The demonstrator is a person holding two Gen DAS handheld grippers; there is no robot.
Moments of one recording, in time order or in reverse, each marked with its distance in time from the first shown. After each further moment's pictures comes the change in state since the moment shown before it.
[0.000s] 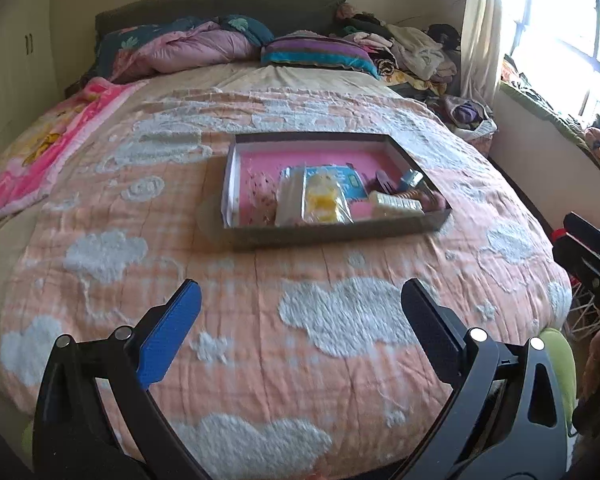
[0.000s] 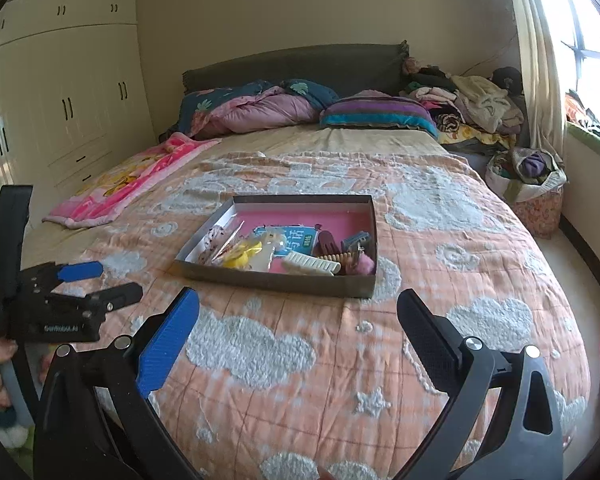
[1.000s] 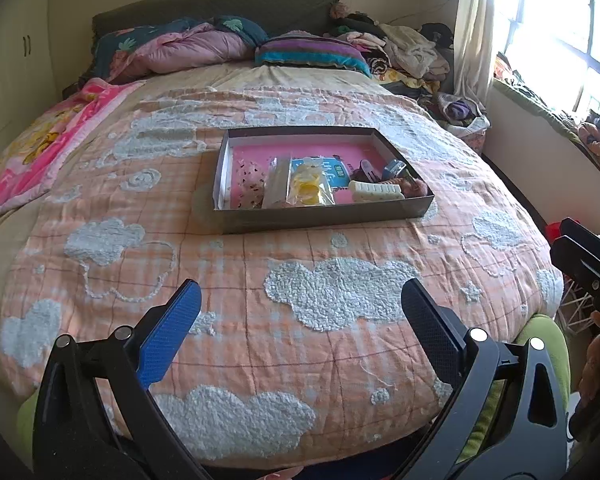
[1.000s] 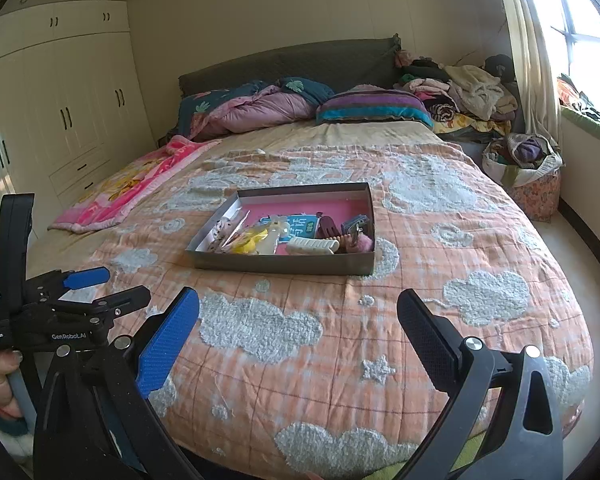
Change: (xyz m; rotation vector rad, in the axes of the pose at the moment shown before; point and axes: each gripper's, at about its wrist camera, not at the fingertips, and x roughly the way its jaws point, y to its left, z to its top) left arm -0.016 -0.010 -0.016 0.006 0.000 -0.010; right arm -0.021 -0.002 -0.019 0.050 0.011 0.013
